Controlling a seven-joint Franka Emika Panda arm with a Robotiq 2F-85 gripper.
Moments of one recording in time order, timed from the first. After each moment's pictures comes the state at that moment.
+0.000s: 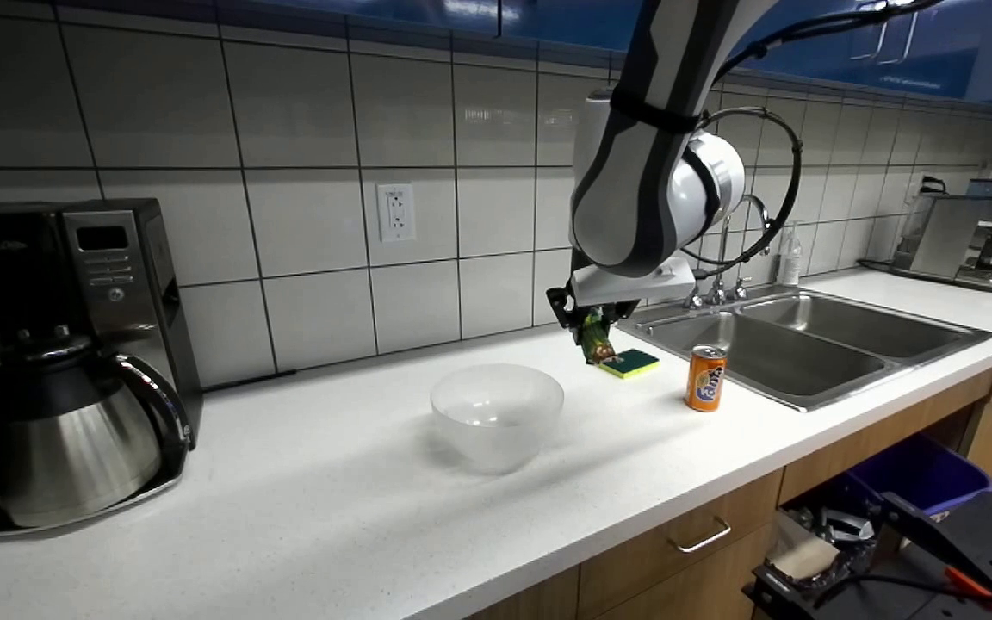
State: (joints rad) arm 0.91 0.36 -0.84 -2.47 -0.09 3.05 0.47
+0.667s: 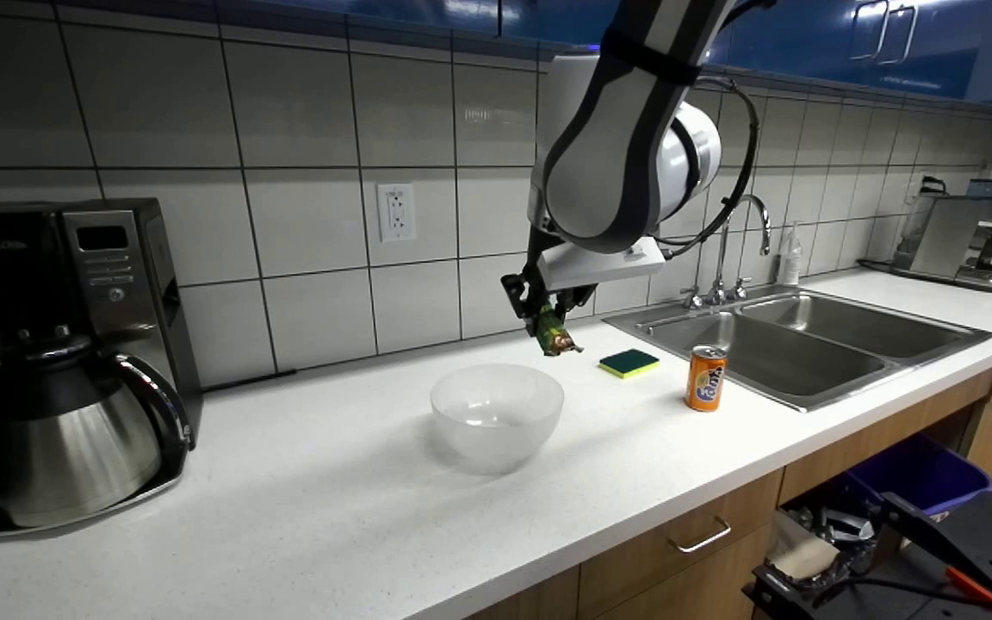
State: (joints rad) arm 1.01 0.26 -0.83 -2.47 -0.14 3.02 0.40
